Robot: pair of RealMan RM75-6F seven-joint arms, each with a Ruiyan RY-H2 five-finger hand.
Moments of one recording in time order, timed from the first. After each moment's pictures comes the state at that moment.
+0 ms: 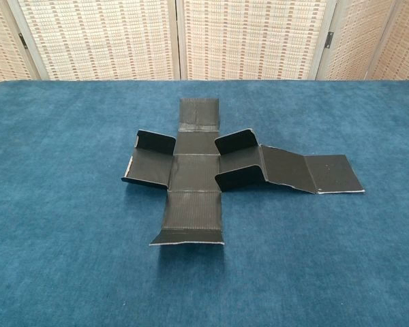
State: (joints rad) left arm -0.12 -1.17 -0.06 -1.60 1.43 1.45 0.21; right arm 0.07 -1.12 0.08 -1.64 -1.47 1.50 -0.09
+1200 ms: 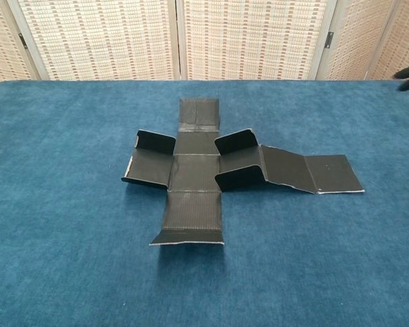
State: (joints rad) left arm -0.09 -1.22 -0.06 -1.50 1.46 1.51 0.13; right arm 0.37 -1.16 0.18 -1.82 -1.20 1.05 -0.21
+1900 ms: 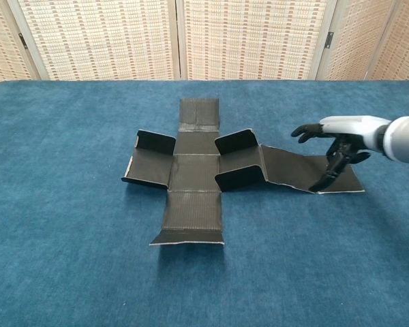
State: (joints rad) left arm -0.10 -1.22 -0.05 -1.49 1.45 1.46 0.13; right arm 0.80 -1.47 0.20 -1.48 -0.57 0.70 -0.35
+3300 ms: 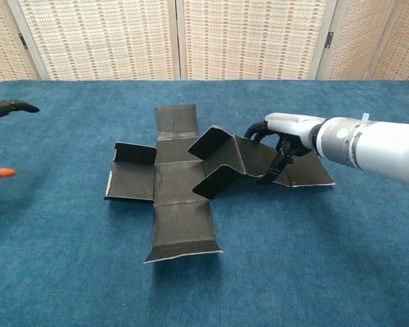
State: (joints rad) left arm -0.43 -1.46 -0.15 -1.21 1.44 1.11 0.02; right arm 0.94 -1.64 0.17 -1.41 -0.61 0.84 -0.38
